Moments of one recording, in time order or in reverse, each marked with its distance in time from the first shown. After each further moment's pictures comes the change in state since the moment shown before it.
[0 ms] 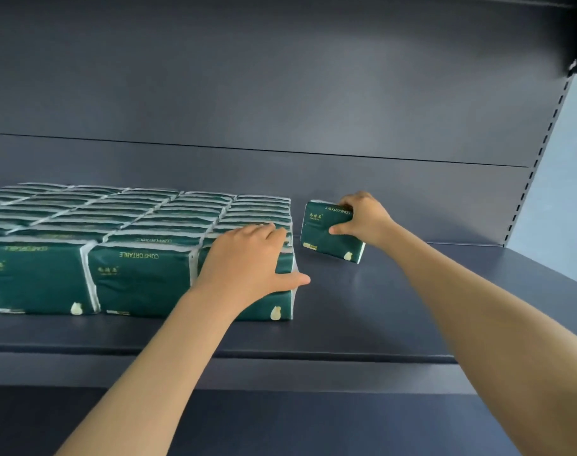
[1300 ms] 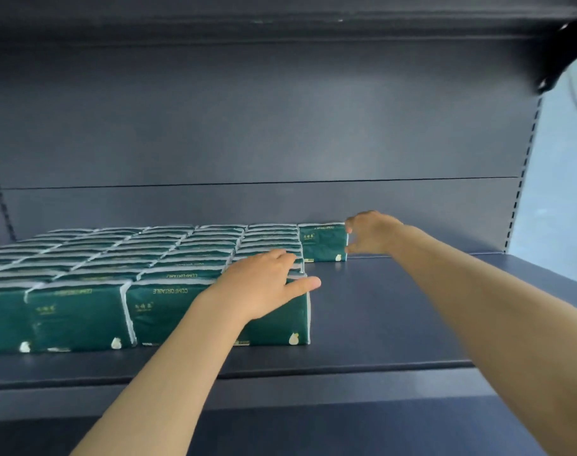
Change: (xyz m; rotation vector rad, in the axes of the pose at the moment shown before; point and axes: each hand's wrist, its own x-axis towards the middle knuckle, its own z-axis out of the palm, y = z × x) left_hand 0.000 -0.012 -0.042 -0.207 -0.374 0.047; right_hand -0.019 -0.042 -0.038 -0.584 -0.209 0.045
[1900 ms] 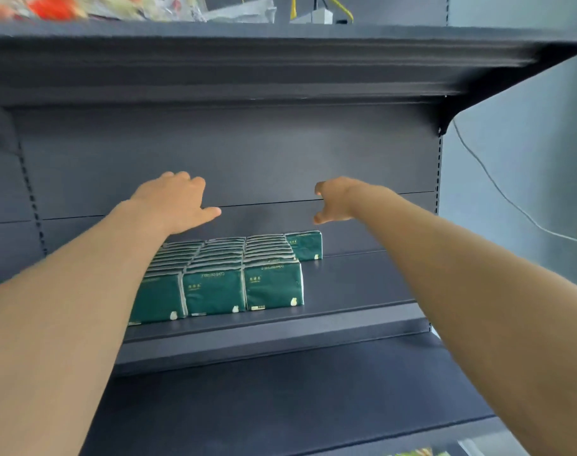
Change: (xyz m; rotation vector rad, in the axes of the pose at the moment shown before) left_hand -0.134 -0.062 -0.151 0.322 0.290 -0.207; right_hand -0.176 -0.077 -0.136 0.040 0.134 0.048
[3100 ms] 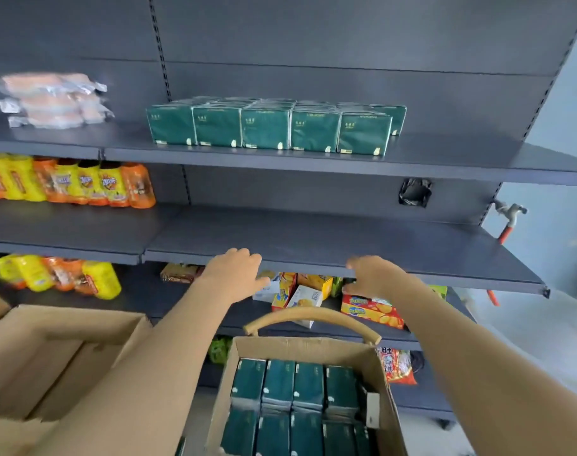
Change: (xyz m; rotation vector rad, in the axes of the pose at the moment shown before) left_hand -0.351 0.006 0.151 -0.203 -0.564 0.010; right_hand -0.269 -0.141 0.222 0.116 -0.519 -0.137
